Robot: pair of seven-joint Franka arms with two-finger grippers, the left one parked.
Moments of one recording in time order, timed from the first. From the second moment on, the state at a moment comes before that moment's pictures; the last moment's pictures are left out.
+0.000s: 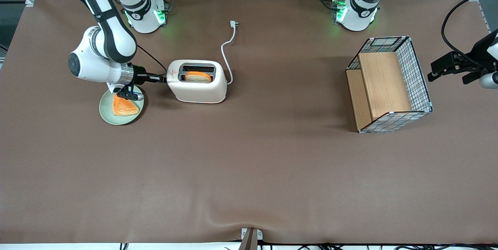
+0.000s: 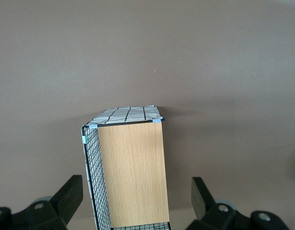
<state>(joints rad) 0.20 0.07 -0.06 -2.50 0.67 2.22 -0.10</state>
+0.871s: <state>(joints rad) 0.21 0.08 -0.06 -2.50 0.68 2.24 -0.10</state>
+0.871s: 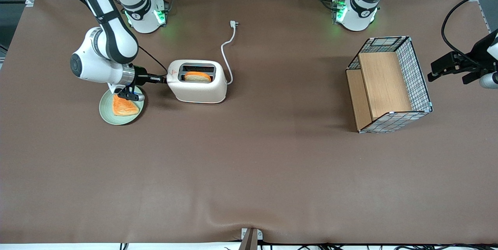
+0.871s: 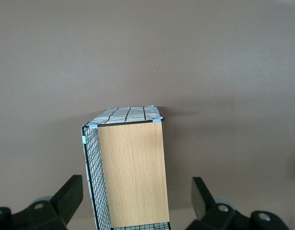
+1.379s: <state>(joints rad) 0.22 0.08 -0.06 -2.50 0.69 2.24 -0.11</state>
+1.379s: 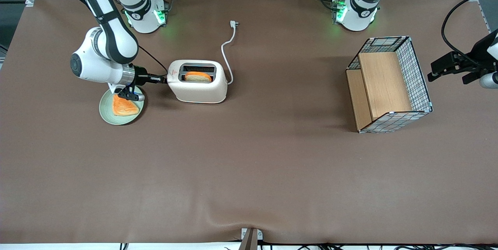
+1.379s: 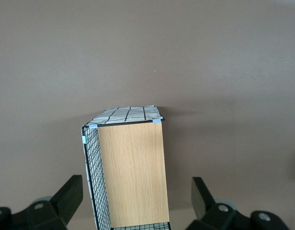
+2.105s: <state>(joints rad) 0.22 0.08 -0.06 -2.50 0.69 2.24 -0.14</state>
